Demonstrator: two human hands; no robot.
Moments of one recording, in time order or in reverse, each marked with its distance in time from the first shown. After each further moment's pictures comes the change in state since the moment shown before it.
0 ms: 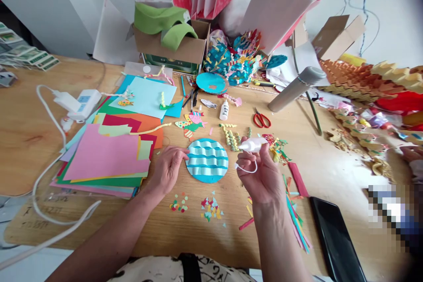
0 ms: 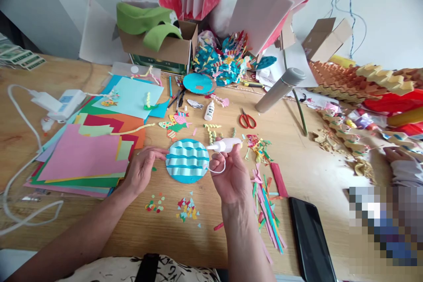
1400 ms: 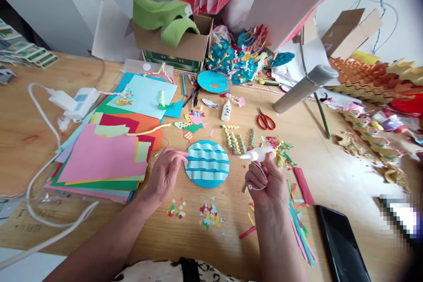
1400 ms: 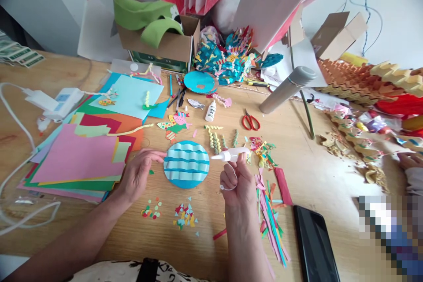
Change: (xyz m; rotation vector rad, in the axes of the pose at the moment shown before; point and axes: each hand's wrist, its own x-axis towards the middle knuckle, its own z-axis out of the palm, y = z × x) left_hand -0.003 -0.001 0.000 0.016 -0.003 0.026; right_hand 0.010 -0.003 -0.035 -0.313 0.107 -0.183
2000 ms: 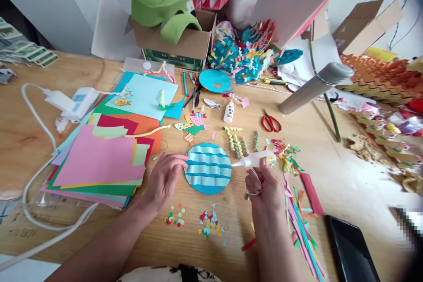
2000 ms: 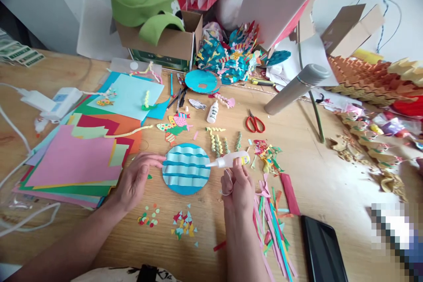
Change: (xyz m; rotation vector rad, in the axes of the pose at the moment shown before) left_hand 0.000 0.002 0.001 -0.016 -0.022 0.021; right_hand 0.010 0.018 -0.004 -0.107 0.157 -0.029
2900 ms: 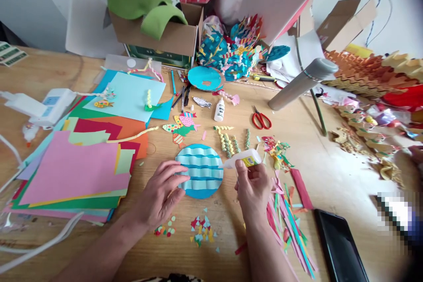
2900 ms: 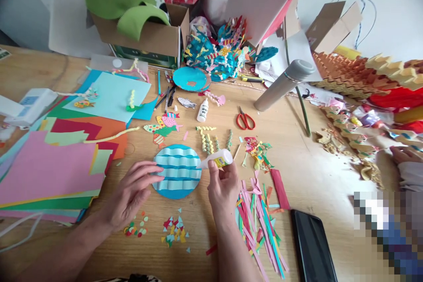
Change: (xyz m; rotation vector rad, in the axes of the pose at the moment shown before) left_hand -0.007 -0.006 0.005 0.088 -0.280 0.201; right_hand -0.002 0.015 -0.001 -0.665 0.160 -0.376
